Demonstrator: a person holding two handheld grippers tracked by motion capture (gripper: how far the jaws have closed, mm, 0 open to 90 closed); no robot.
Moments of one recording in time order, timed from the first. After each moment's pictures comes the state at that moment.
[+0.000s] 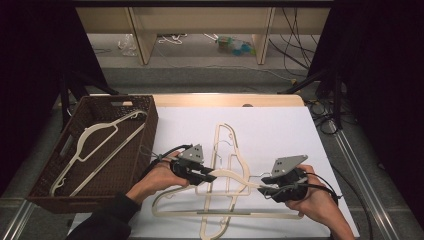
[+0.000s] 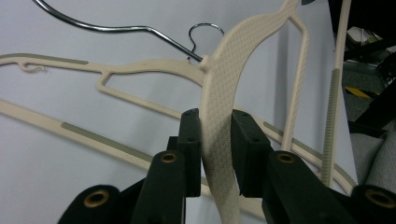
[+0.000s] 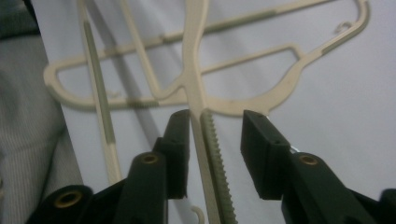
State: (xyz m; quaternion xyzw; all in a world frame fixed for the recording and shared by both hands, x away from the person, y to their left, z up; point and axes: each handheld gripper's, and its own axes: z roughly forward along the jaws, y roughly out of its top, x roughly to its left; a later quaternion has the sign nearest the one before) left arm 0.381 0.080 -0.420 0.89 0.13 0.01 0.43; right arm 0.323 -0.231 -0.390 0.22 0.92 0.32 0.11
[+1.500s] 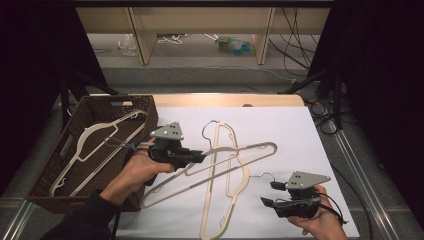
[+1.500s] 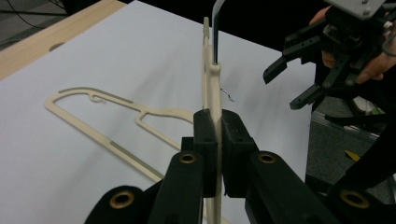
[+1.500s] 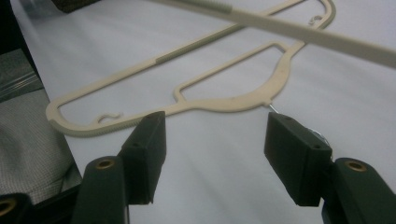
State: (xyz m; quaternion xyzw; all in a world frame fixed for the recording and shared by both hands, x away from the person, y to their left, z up) left arm 0.364 0.113 -0.332 0.84 0.22 0.03 0.49; right arm 0.291 -0.256 -0.422 0.30 0.86 0.40 0.12
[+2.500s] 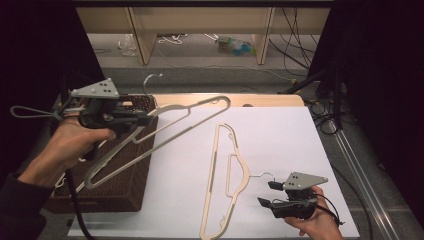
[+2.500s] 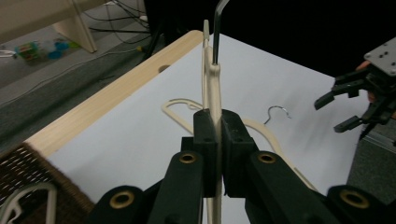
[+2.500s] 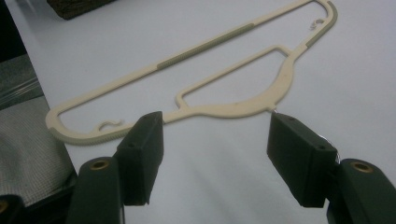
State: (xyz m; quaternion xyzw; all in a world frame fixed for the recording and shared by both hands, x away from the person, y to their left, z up) left arm 0.367 0.222 -0.234 0.82 0.30 0.15 0.47; right arm 0.291 -0.251 -0.426 0.31 0.85 0.42 0.12
